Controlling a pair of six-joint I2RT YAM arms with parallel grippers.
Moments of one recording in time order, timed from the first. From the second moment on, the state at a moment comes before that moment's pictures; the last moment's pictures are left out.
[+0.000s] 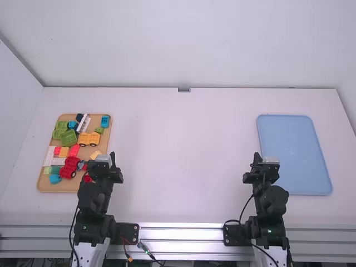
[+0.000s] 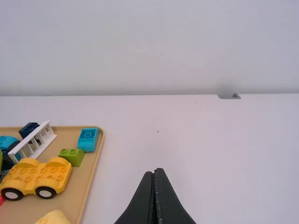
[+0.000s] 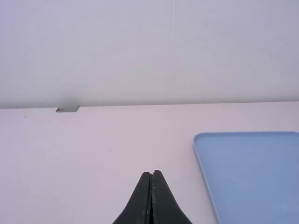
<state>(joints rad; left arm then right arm) 0.00 0.01 0.01 -0.10 0.00 0.00 0.00 0.01 0.01 -0.10 -0.01 0.00</state>
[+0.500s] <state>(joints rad) 0.00 0.08 0.03 -0.10 -0.01 0.00 0.00 0.06 0.02 -0.08 -0.01 -0.01</state>
